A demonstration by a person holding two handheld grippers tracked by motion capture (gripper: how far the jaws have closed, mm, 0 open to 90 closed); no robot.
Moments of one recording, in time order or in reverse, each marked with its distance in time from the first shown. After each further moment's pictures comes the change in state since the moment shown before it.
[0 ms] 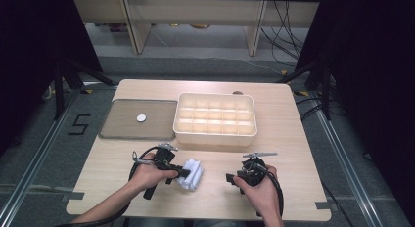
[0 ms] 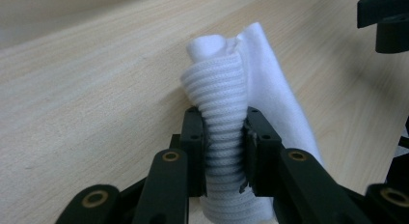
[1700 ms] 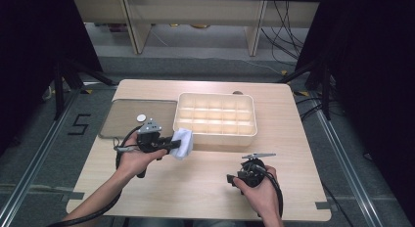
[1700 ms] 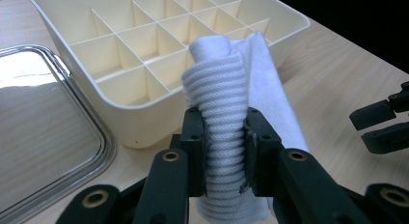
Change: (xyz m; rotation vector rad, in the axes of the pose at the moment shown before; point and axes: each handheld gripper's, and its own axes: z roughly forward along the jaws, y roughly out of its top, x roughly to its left) left arm 0.008 0.038 -0.059 -0.364 0.129 0.149; right arm -0.001 -0.002 0.002 0.002 -0.020 -0.057
